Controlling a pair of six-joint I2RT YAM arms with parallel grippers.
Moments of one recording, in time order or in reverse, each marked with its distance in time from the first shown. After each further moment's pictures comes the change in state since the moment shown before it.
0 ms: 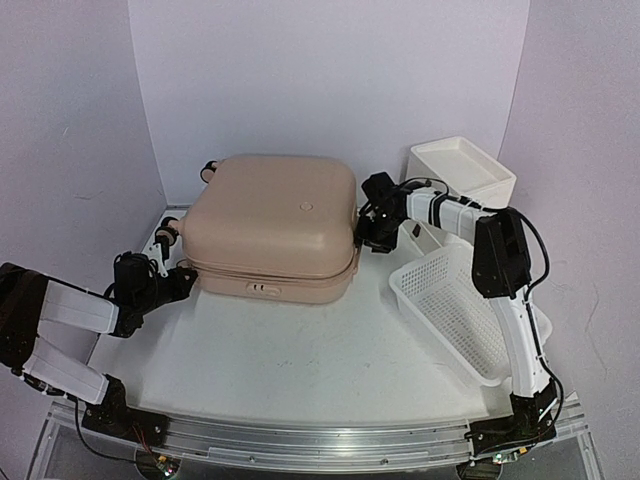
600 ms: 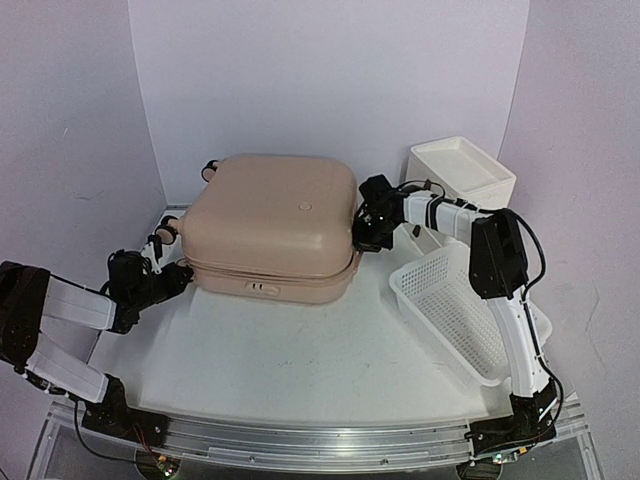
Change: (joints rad) left arm 0.076 0.023 0.013 0.016 0.072 -0.084; right arm -0.002 0.029 -0.002 0.054 -0.015 -0.101
